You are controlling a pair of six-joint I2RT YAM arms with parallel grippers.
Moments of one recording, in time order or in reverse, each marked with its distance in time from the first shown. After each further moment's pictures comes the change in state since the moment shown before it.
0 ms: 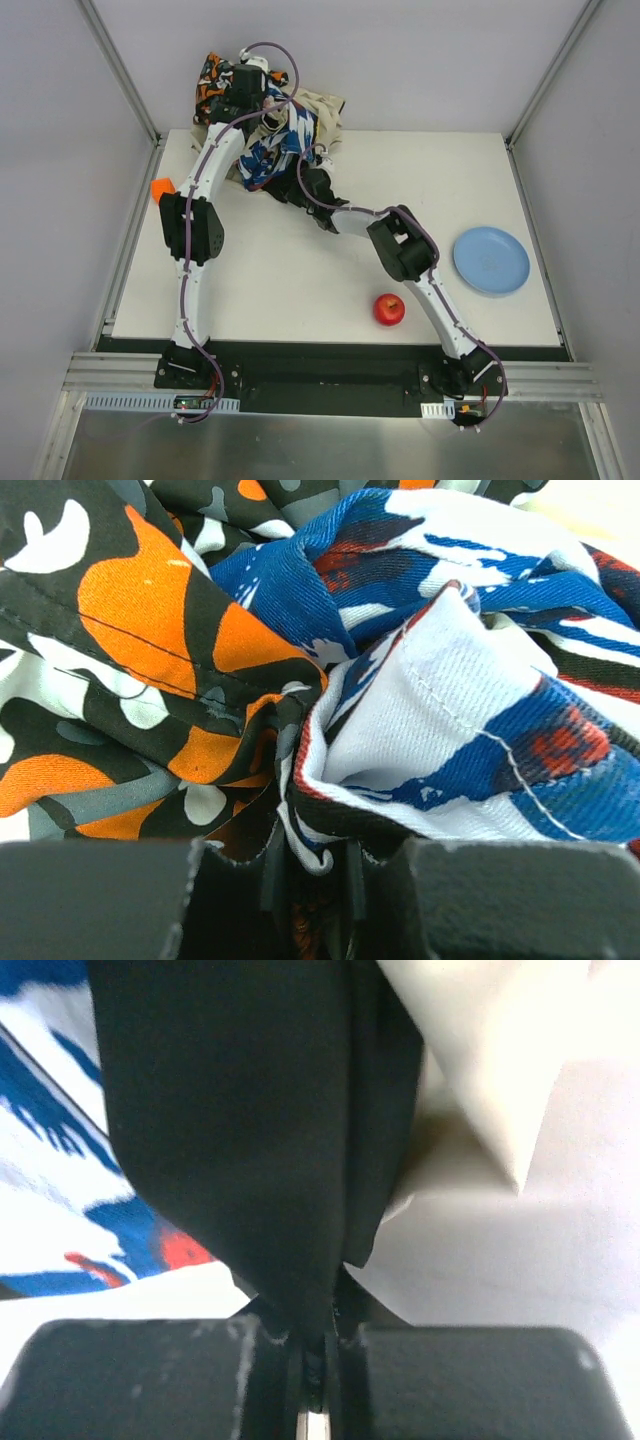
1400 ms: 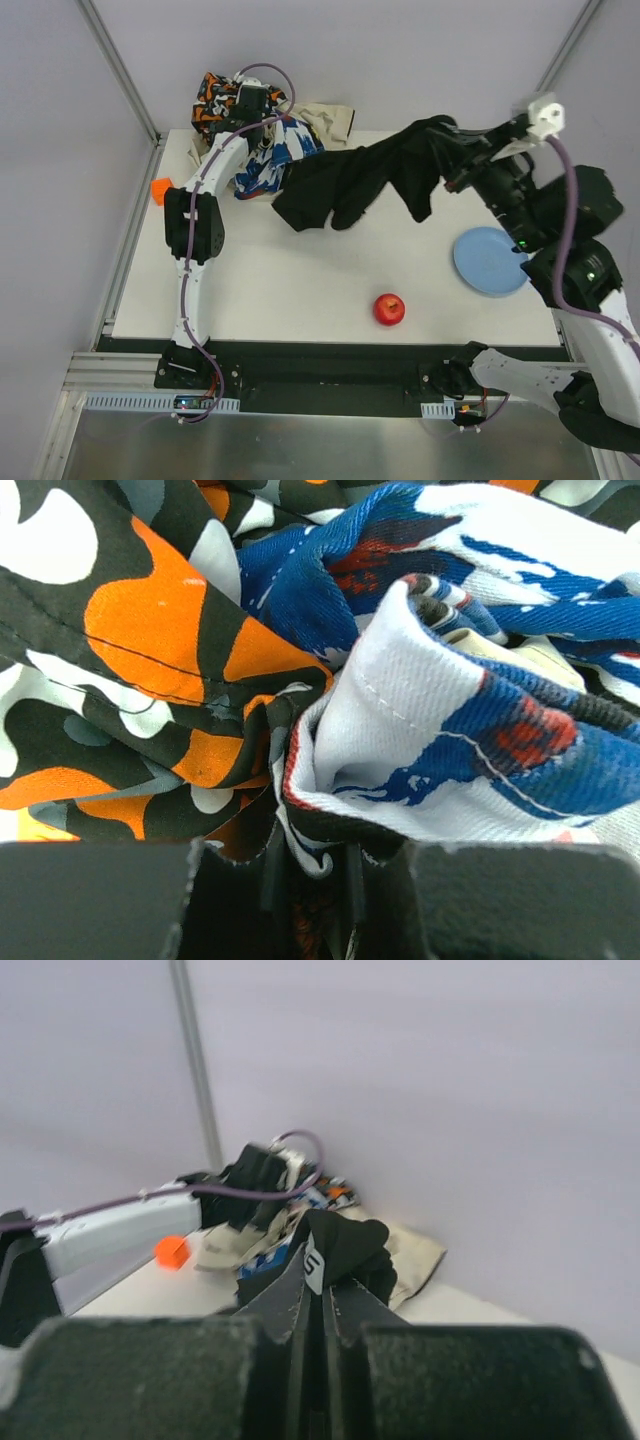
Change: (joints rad) left arm 0.008 0.013 -0.180 0.041 -0.151 -0.150; right arm 0.012 -1.586 -0.329 -0.696 -0.061 -0.975
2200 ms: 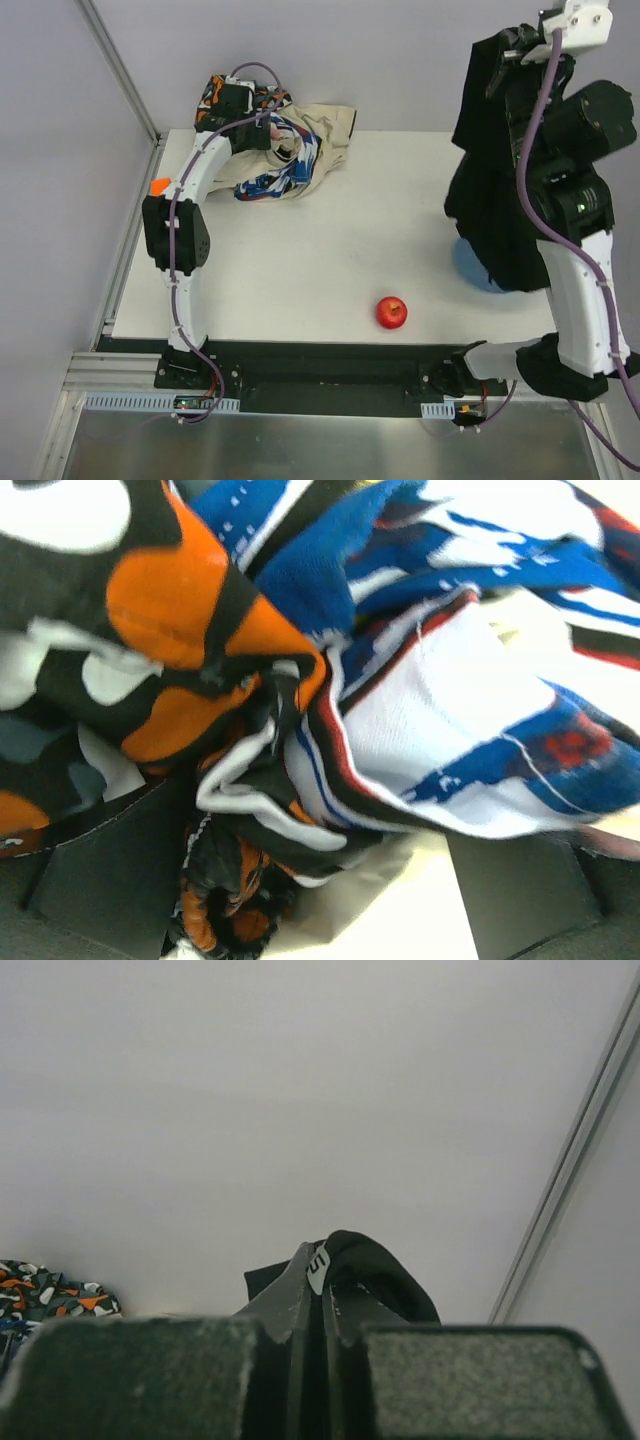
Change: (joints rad) left arm 0.026 -0.148 -0.116 -0.104 0.340 -0.049; right arm -0.205 0.283 0.454 0.039 0.325 -0.307
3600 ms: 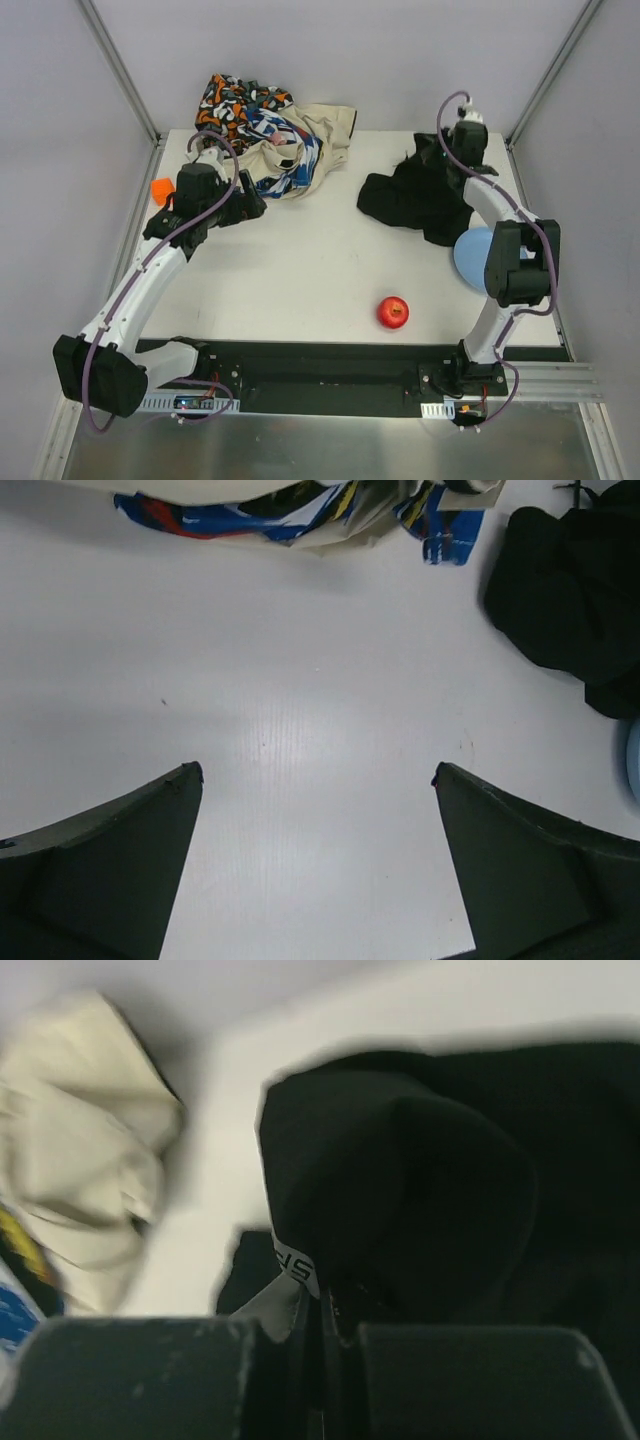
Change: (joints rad) left arm -0.068 -0.988 -0.975 0.103 0.255 -0.369; right arm -0.431 0.535 -0.560 0.315 -0.468 0.693
